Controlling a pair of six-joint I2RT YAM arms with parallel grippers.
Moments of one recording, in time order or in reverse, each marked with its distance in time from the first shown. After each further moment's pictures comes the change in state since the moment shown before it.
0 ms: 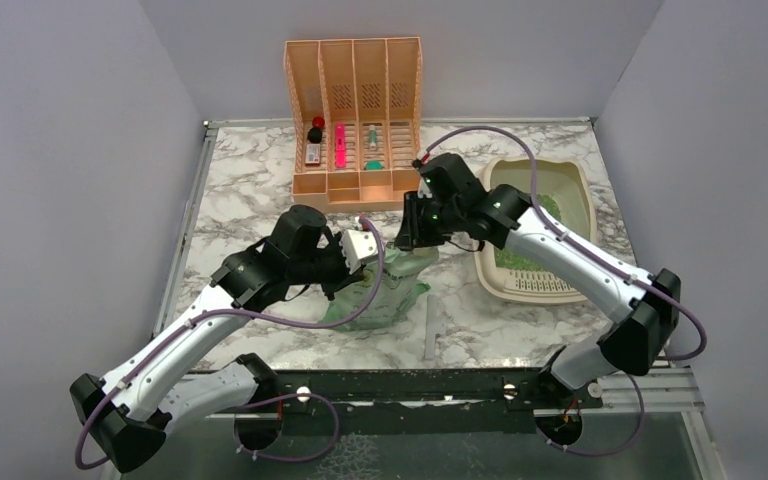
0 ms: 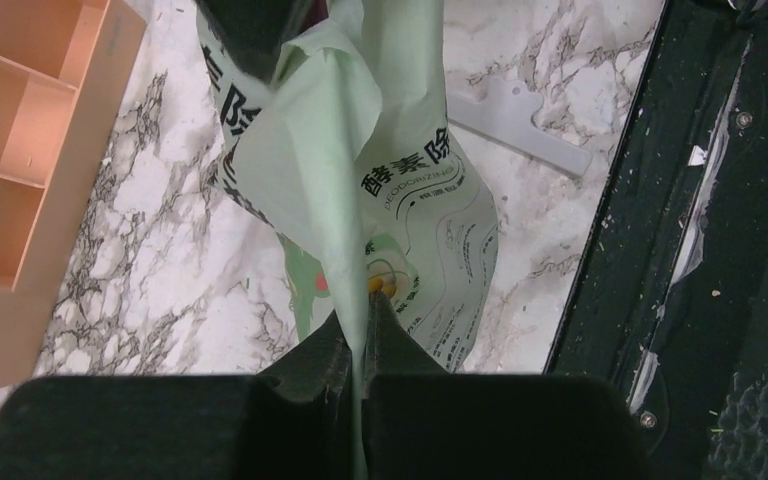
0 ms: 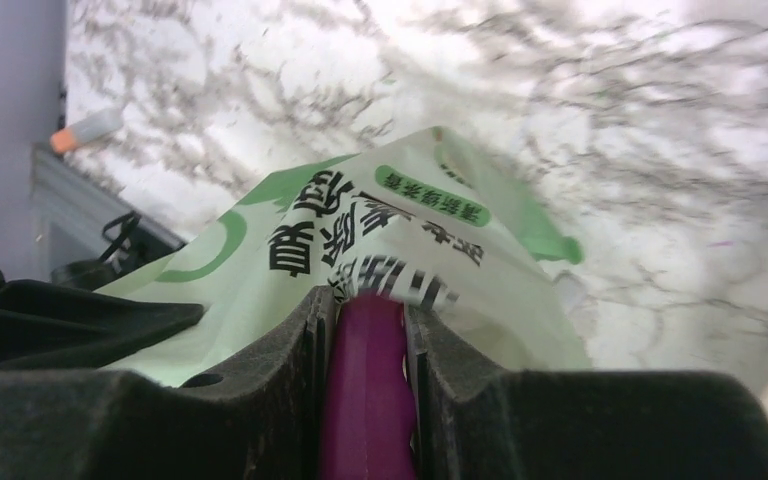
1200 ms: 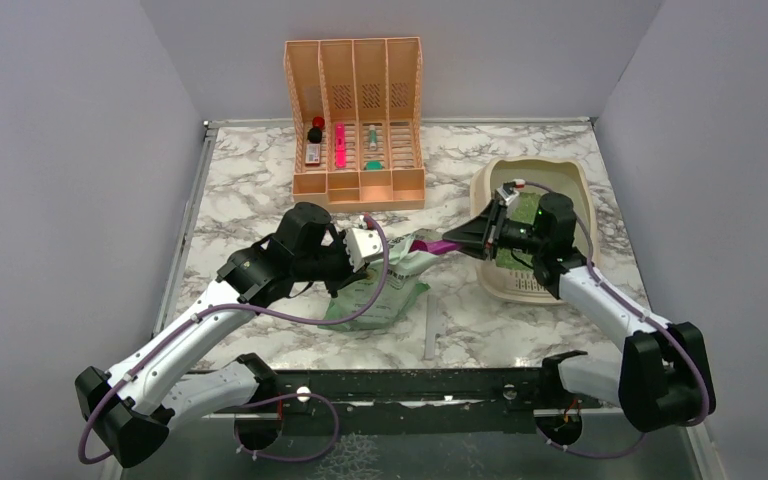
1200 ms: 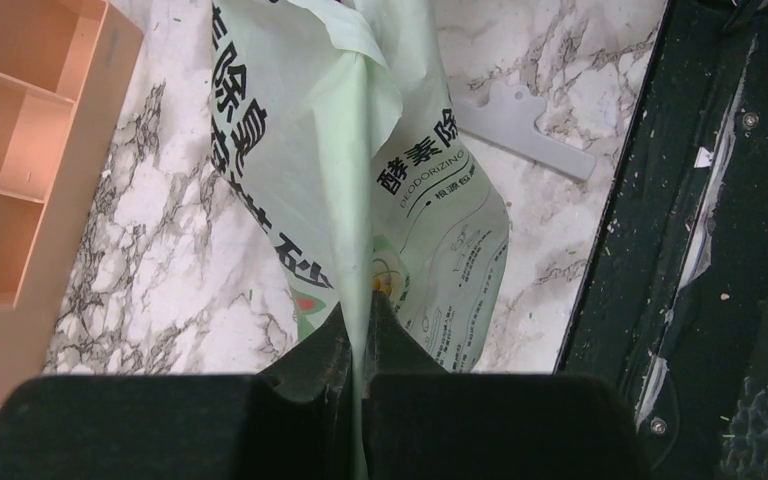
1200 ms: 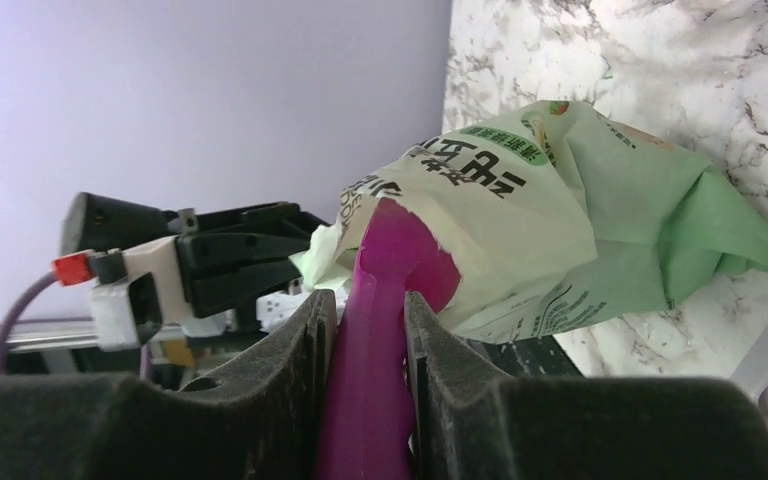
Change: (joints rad) left arm 0.000 0.032 0.002 0.028 0.012 0.006; right arm -0.541 -0.327 -0.827 1.052 -0.820 0.624
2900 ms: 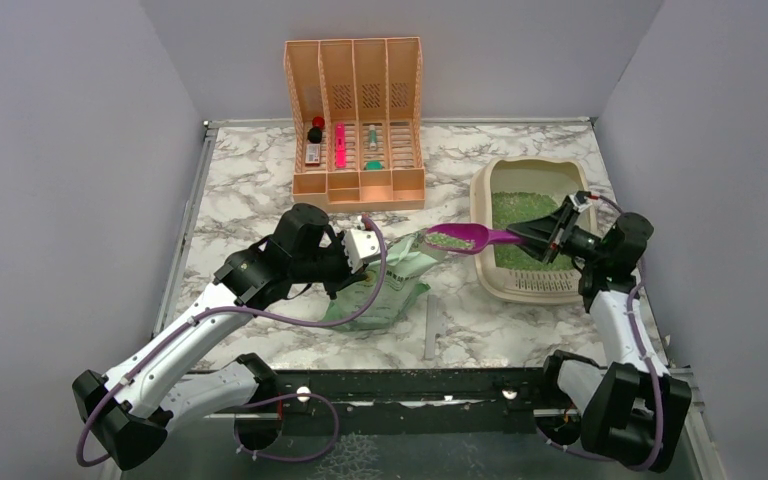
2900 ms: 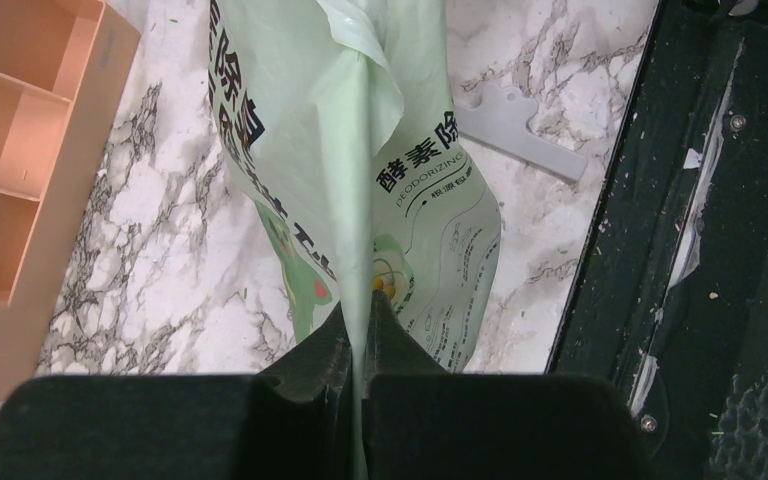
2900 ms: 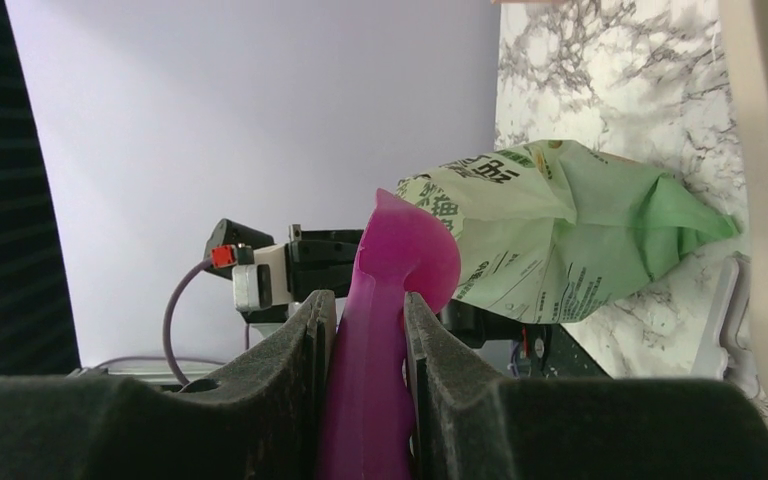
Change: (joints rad) left arm -0.002 -0.018 0.000 -0.010 0.004 -0.001; right arm -0.537 -0.198 -0.145 0.117 -0.344 0.212
